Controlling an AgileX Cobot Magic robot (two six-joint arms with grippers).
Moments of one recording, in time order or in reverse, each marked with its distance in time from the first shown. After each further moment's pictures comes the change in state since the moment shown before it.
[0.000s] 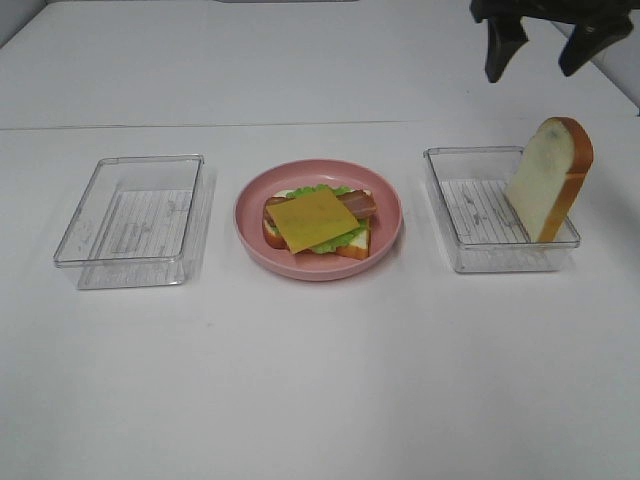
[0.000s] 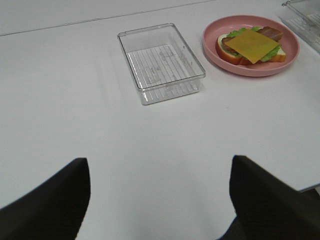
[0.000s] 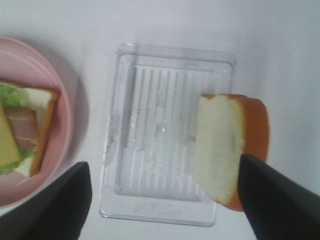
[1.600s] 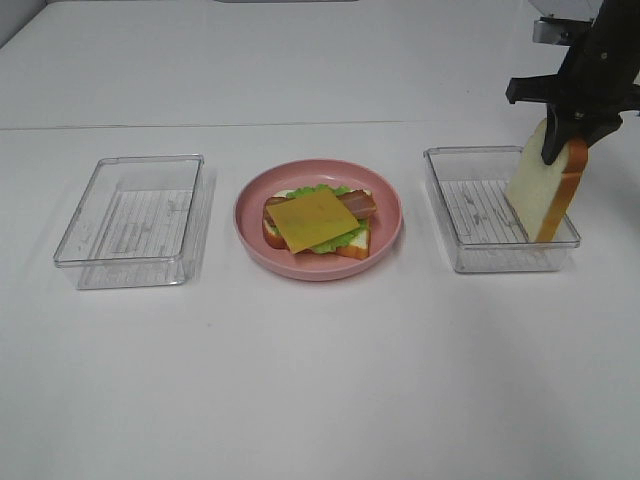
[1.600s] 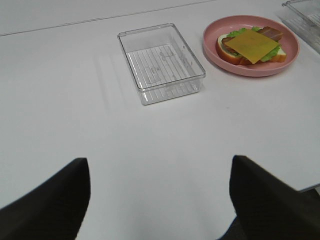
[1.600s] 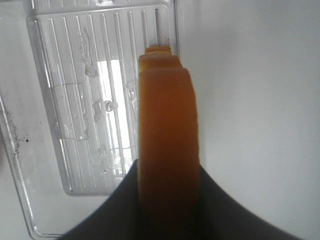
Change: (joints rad) left arm 0.000 0.000 0.000 0.000 0.000 0.000; right arm -0.148 0.207 0.000 0.103 0.037 -0.026
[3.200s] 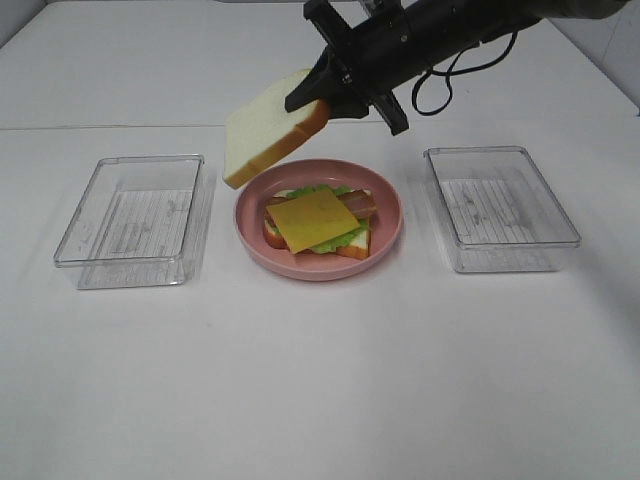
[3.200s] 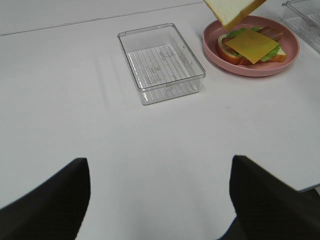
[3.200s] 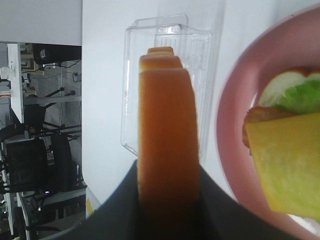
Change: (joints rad) left arm 0.000 0.000 0.000 0.000 0.000 0.000; right arm 0.277 0.048 0.074 0.952 -0.232 -0.269
